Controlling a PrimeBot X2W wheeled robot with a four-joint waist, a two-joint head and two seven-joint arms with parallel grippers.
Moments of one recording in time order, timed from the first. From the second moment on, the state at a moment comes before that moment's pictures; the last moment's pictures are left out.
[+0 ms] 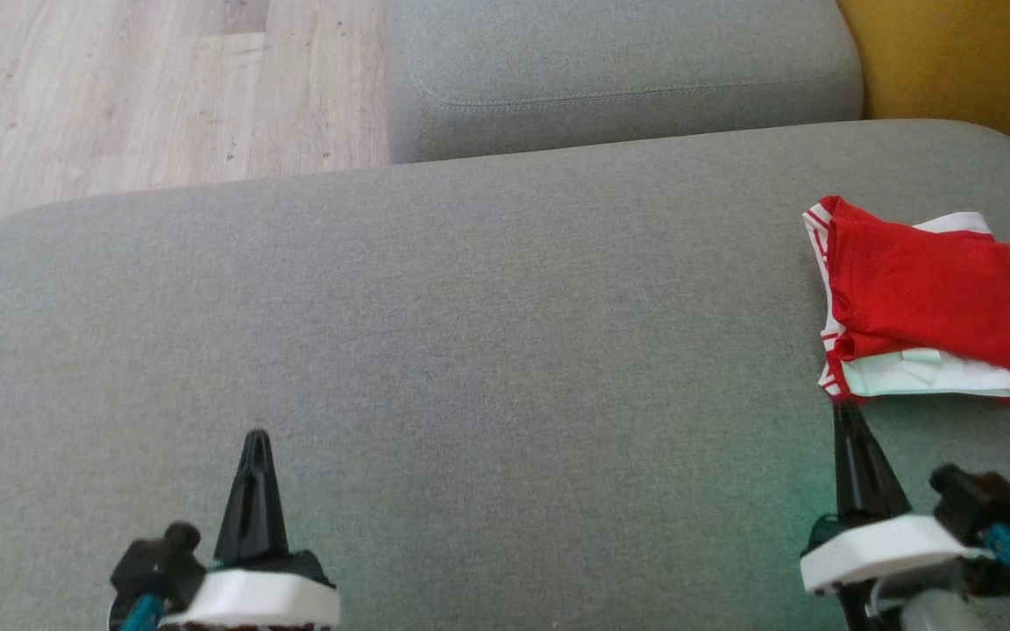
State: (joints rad) left arm 0.01 0.05 -0.15 0.27 -0.39 -0.03 -0.25; right arm -0.02 -0.04 0.01 0.37 0.25 0.13 -0.25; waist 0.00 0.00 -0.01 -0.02
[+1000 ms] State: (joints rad) left arm 0.00 0.05 -0.10 0.27 -0.68 -0.05 -0.17; right arm -0.01 -0.04 -0.02 0.36 0.58 0.13 -0.16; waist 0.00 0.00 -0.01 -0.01
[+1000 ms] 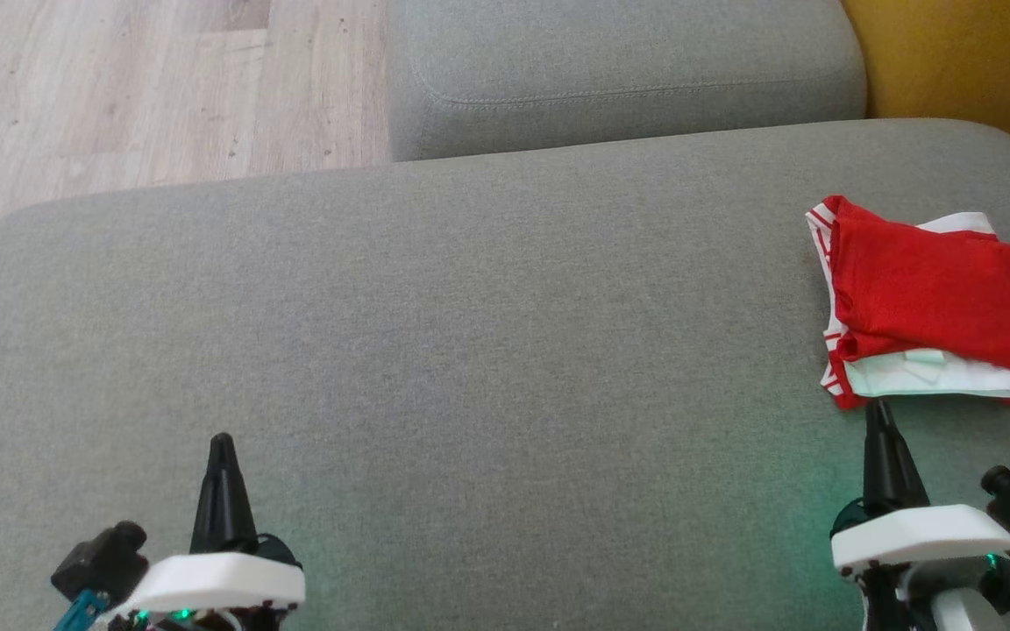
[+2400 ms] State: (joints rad) left arm -0.02 0.05 -0.02 0.27 -1.09 -0.08 -0.04; right arm -0.03 -0.04 -0.07 0.32 1.03 0.13 -0.04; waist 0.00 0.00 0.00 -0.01
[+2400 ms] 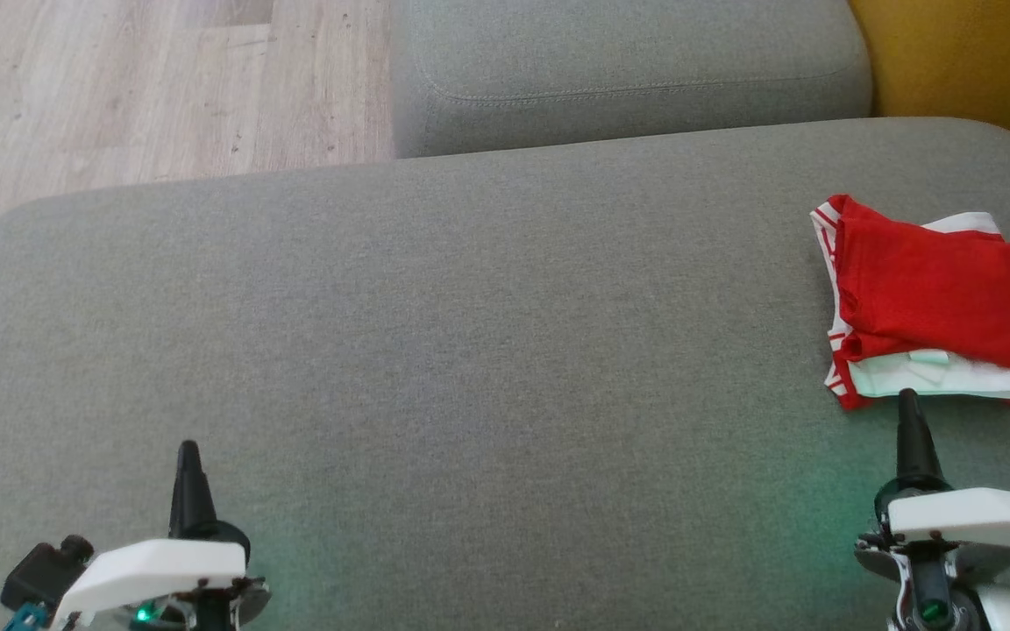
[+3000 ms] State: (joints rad) left arm -0.04 0.05 0.01 0.27 -1.26 -0.10 0.01; right arm -0.04 -0.04 -0.09 0.31 1.22 0.13 0.01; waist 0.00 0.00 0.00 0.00
